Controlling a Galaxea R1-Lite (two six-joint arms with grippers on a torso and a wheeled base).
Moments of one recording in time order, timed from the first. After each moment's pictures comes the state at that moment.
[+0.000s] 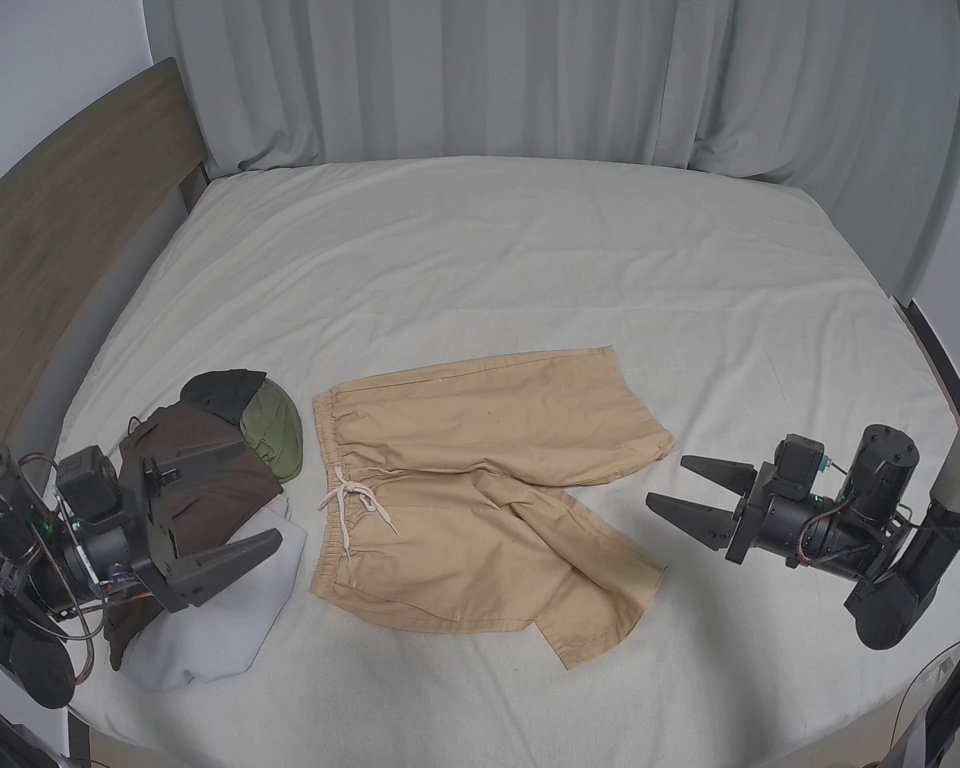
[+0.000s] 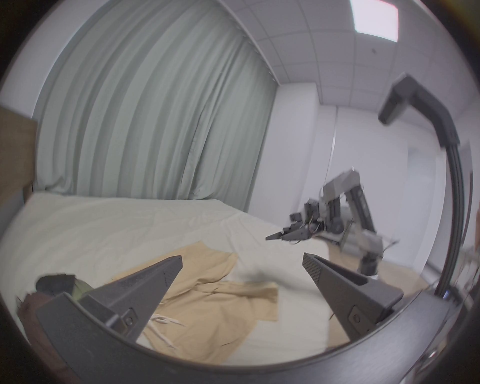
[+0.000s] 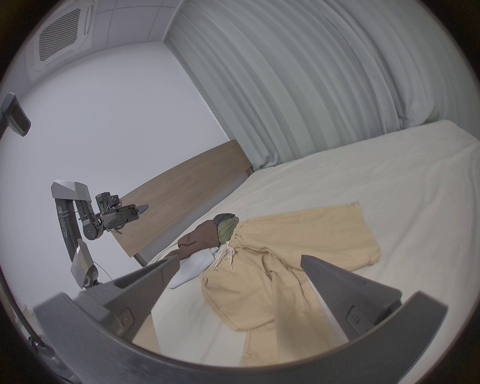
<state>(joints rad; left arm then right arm) -0.05 1.57 -0.14 -1.55 -0.94 -0.08 0.29 1.92 -0.31 -1.54 0.60 0.22</state>
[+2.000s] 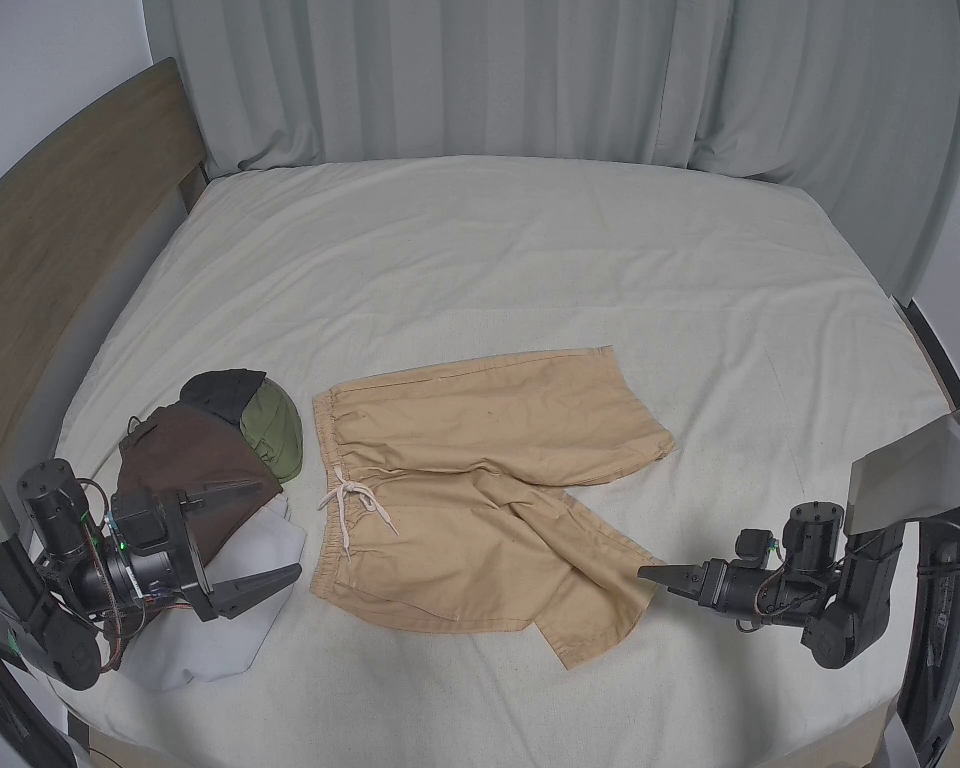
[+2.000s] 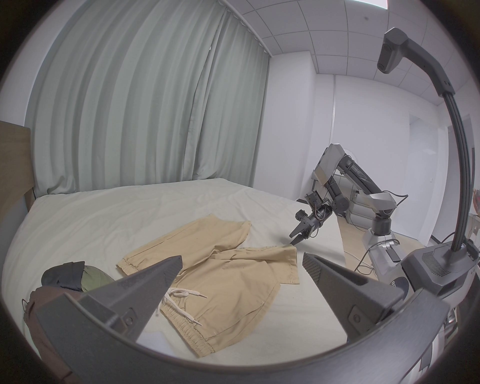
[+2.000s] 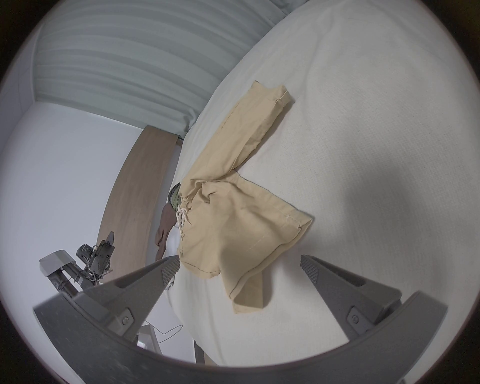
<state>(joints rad) 0.04 1.83 -0.15 -1.55 -1.00 0.23 0.19 2.32 -0.28 -1.54 0.59 0.64</state>
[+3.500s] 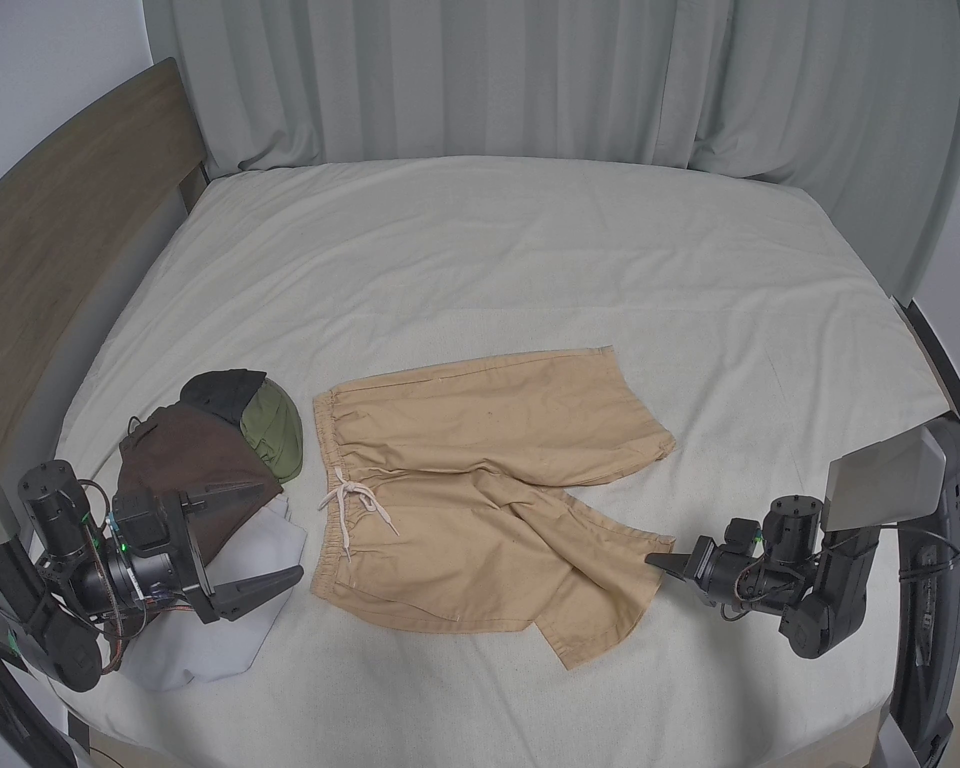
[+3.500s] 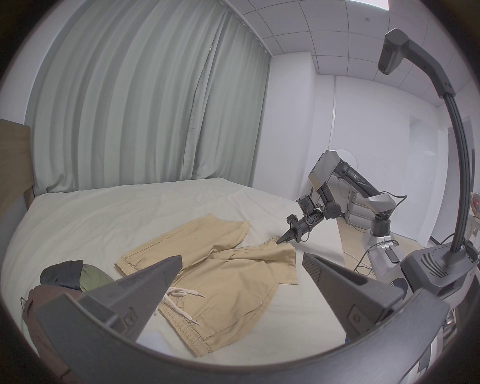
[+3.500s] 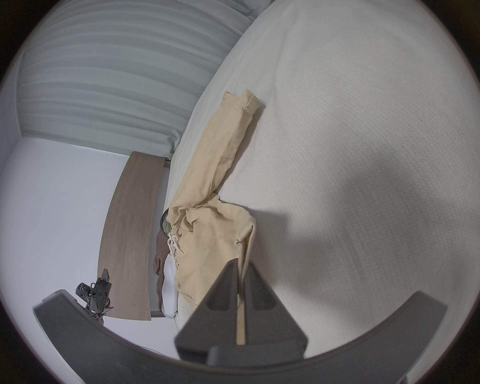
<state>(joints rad) 0.03 1.83 -0.14 -1.55 -0.99 0.22 0.20 2.42 -0.43 -1.54 0.51 0.83</state>
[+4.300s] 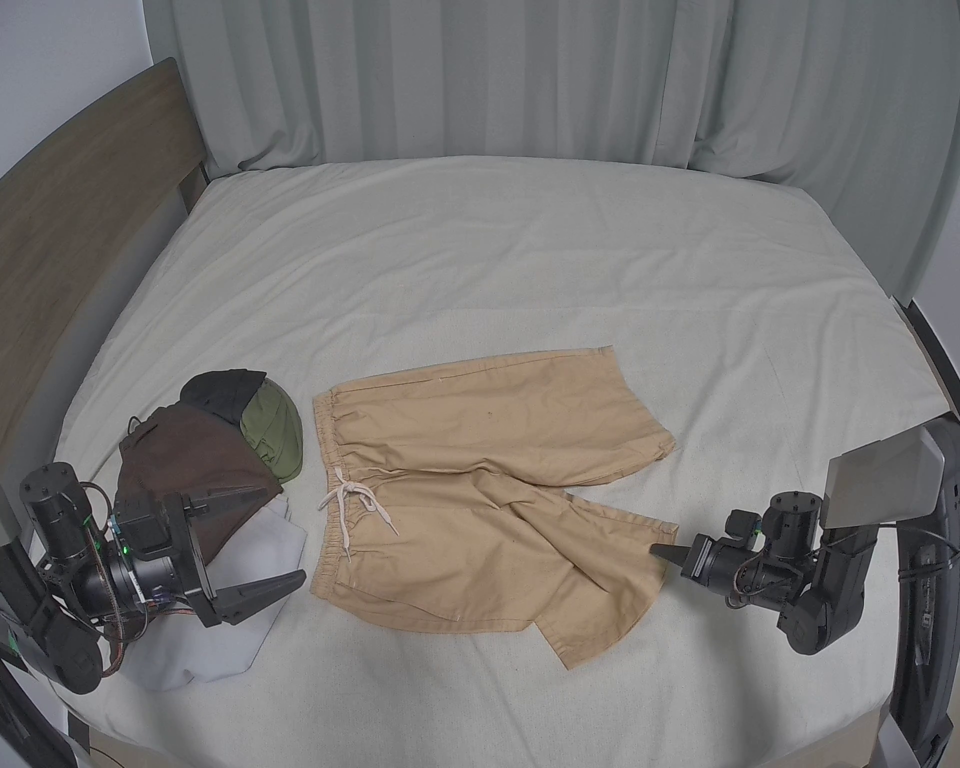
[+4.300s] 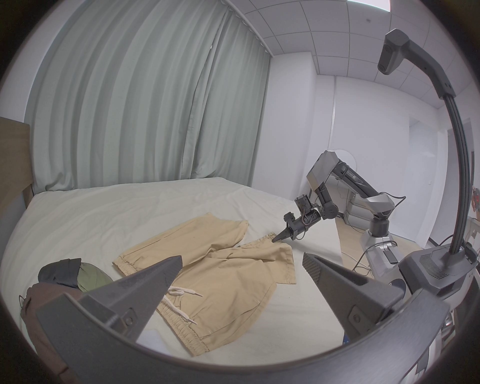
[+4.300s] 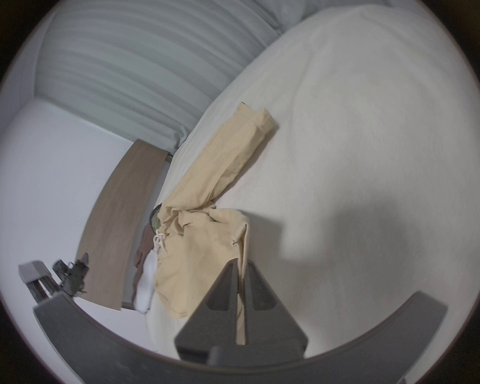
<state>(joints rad) 0.02 1.83 -0.13 -1.55 -0.99 0.22 0.19 2.42 -0.46 -1.54 0.45 0.66</state>
